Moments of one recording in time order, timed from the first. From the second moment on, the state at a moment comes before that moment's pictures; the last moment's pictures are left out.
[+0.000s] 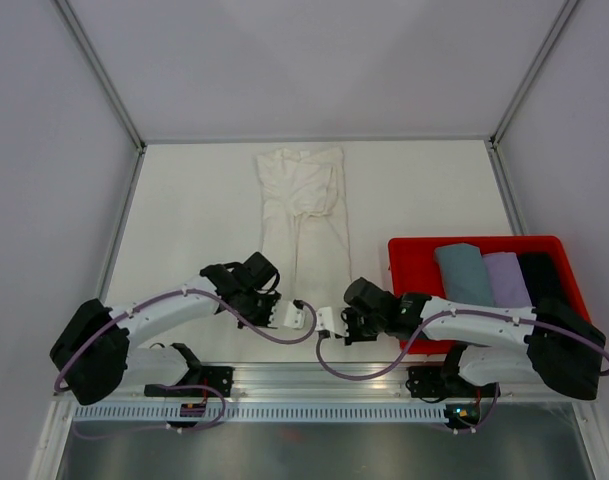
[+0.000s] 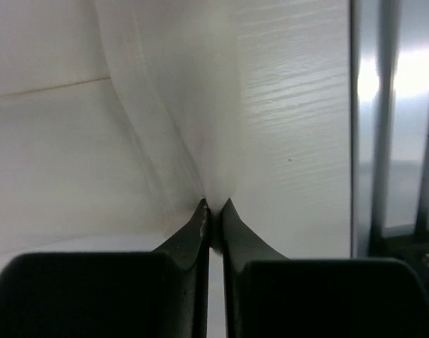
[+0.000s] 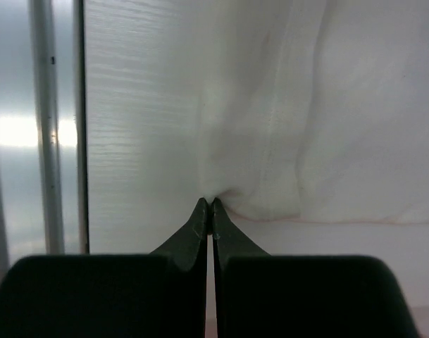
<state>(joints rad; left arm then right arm) -0.79 1.24 0.65 -0.68 0.29 0.96 1.06 1.23 0.53 -0.28 -0.17 -0.59</state>
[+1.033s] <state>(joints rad) -0.43 1.70 0.98 -1.10 0.59 1.03 0.78 1.47 0.78 -0.44 -0.47 -0.47</state>
